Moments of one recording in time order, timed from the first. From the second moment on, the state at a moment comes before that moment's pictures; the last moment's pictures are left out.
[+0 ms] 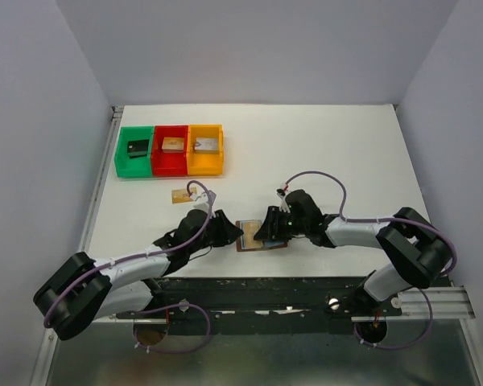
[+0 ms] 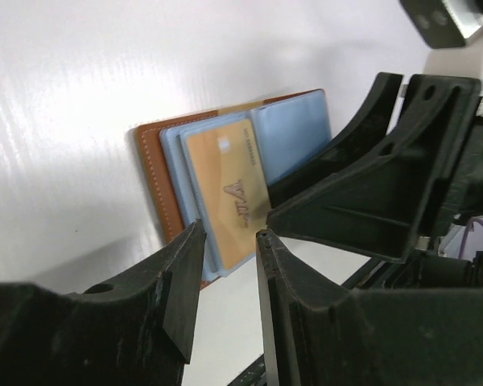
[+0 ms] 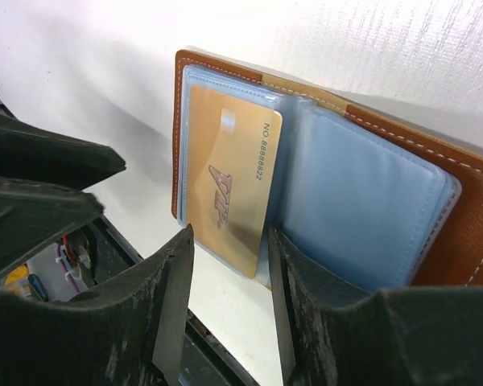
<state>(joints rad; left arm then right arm) -0.77 1.13 0.27 0.36 0.03 -0.88 0.74 1.53 0.55 0.26 -0.33 0.78</state>
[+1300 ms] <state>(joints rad) -0.78 1.34 0.27 0.48 0.05 -0.93 0.73 1.47 0.44 0.39 -0.34 0.93</state>
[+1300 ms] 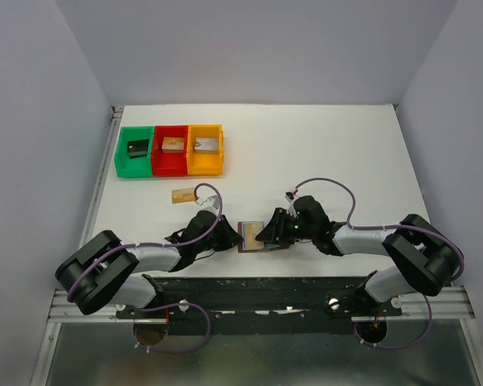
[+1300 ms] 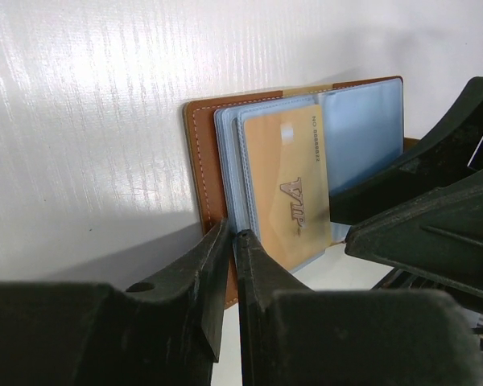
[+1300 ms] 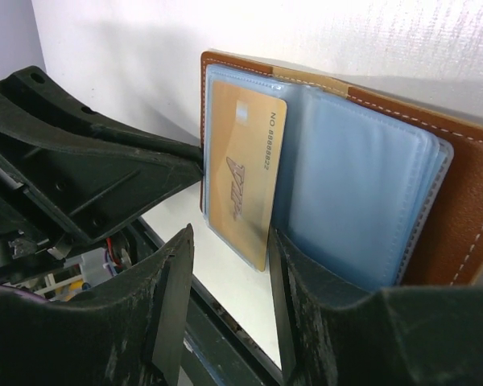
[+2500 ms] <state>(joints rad) -0.77 1.26 0.27 0.42 0.03 -0.91 0.70 1.56 0.43 0.52 -0.41 0.93</state>
